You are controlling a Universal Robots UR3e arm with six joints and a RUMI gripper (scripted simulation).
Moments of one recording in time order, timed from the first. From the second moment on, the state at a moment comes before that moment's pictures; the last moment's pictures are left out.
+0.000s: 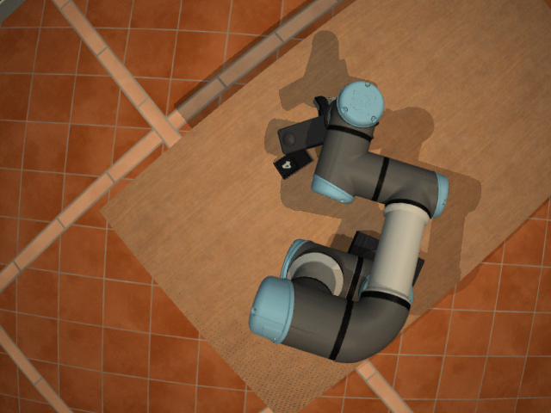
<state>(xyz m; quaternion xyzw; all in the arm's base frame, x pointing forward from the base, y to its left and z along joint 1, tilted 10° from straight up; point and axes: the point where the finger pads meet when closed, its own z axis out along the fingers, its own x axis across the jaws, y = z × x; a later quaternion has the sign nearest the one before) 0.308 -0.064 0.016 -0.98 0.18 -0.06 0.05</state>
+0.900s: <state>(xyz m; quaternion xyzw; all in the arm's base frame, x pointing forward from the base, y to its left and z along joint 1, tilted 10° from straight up) 0.302 -0.097 0.006 -1.00 0.00 -0.07 0.05</state>
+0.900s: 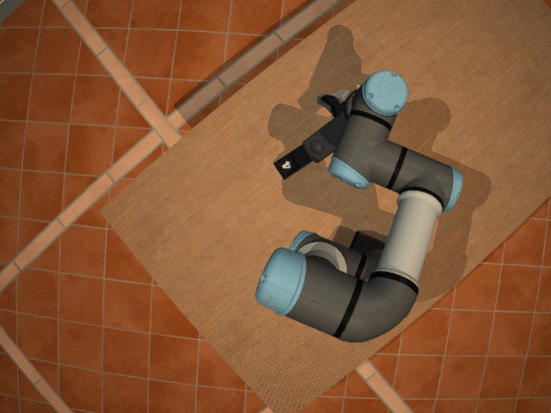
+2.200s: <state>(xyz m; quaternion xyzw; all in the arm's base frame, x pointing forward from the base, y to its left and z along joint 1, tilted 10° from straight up) 0.302 -0.098 0.005 -1.00 -0.01 -0.07 0.05</state>
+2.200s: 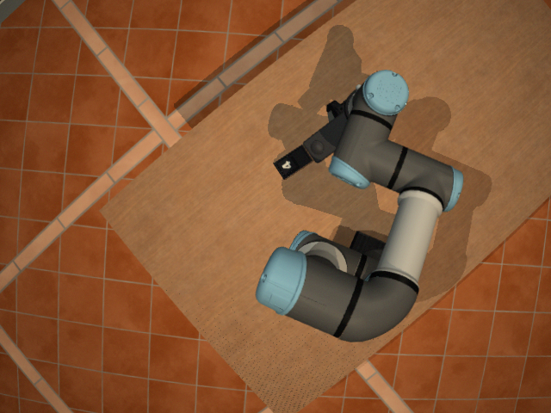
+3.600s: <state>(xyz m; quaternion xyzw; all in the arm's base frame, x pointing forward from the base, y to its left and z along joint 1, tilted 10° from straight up) 0.306 -0.095 -0.030 -1.00 -0.01 -0.07 0.05</state>
